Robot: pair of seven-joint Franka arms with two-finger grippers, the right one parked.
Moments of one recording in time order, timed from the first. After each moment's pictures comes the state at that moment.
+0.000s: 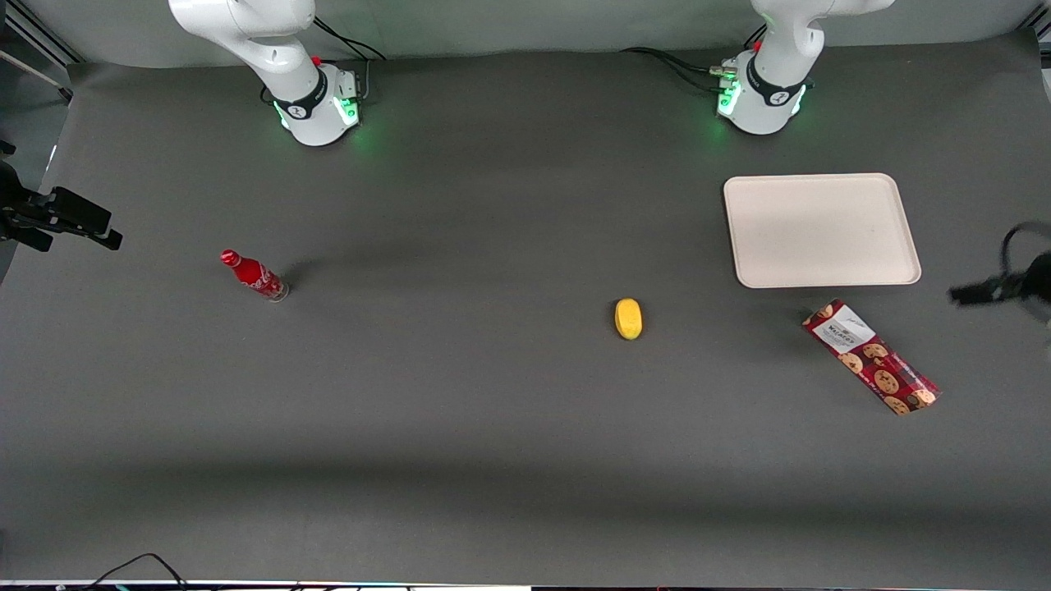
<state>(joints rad) 0.01 0.35 0.24 -1.56 0.00 1.64 0.02</state>
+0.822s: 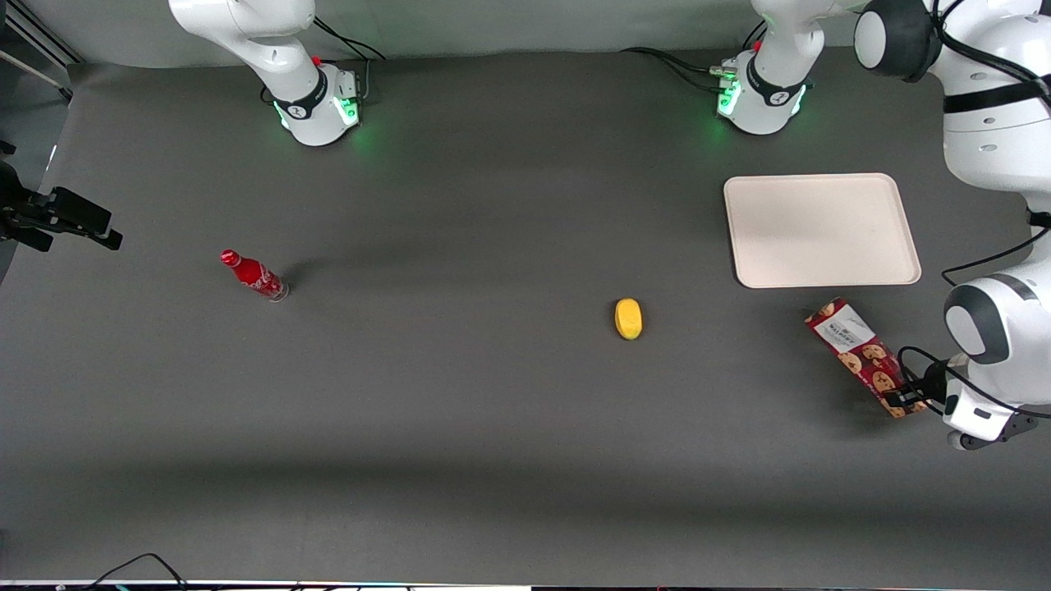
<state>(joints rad) 0.01 0.75 0.25 -1.54 -0.18 2.21 -0.04</state>
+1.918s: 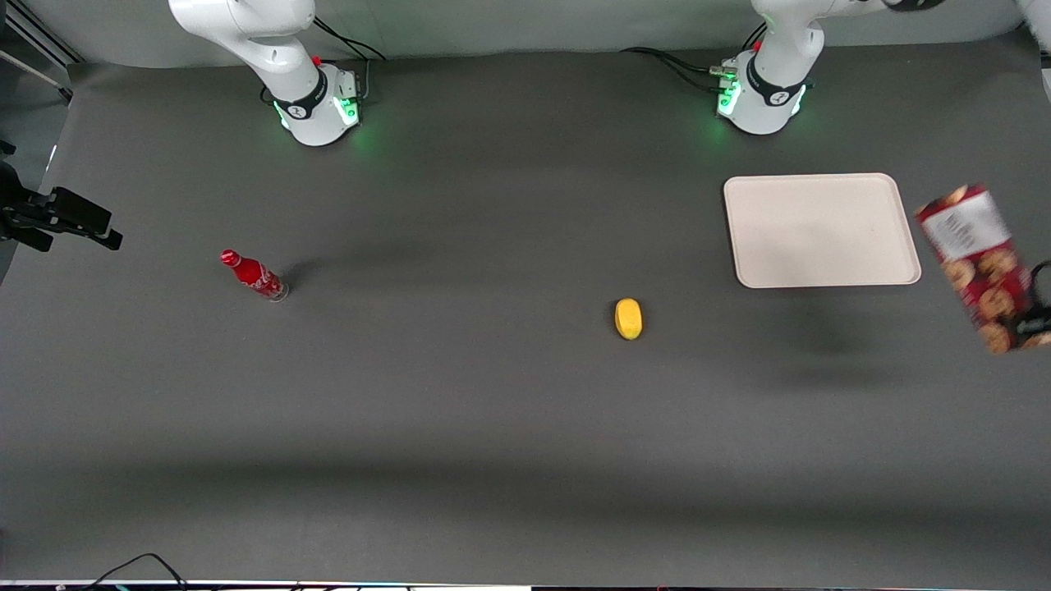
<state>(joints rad) 0.01 0.49 0.30 -1.22 0.01 1.44 0.14</state>
